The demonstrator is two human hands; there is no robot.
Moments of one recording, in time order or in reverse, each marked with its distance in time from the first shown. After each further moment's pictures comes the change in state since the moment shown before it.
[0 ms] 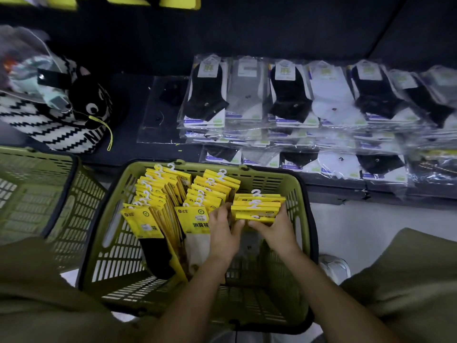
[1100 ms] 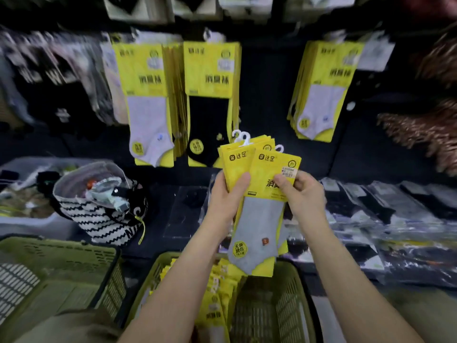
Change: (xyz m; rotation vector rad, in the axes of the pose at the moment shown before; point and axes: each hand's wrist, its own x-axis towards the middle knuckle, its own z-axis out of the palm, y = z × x) left_hand 0.005 0.257 -0.147 -0.624 -0.101 0.492; right_hand -0.037 -0.283 -0.096 0.398 0.332 -0.516
